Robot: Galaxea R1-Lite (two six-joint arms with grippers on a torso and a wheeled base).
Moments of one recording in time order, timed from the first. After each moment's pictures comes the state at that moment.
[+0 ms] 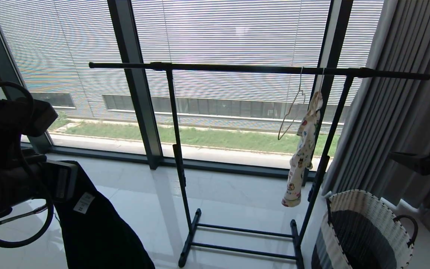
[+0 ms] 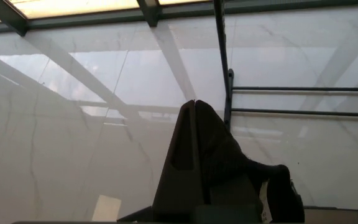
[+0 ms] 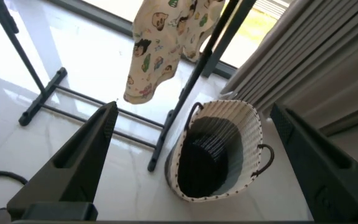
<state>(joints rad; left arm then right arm) -0.27 1.22 -0.84 0.15 0.32 0.12 0.29 1.15 -0.90 0.09 -0.15 -0.15</state>
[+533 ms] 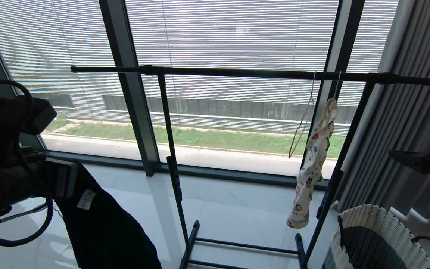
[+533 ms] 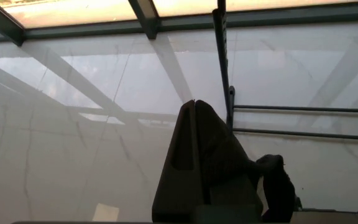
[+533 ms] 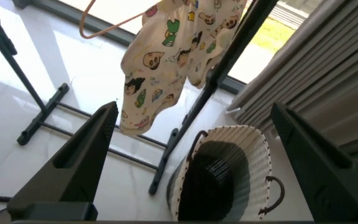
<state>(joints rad) -0.27 1.22 -0.85 0.14 0.32 0.12 0.29 1.15 -0.90 0.08 -0.11 -0.14</state>
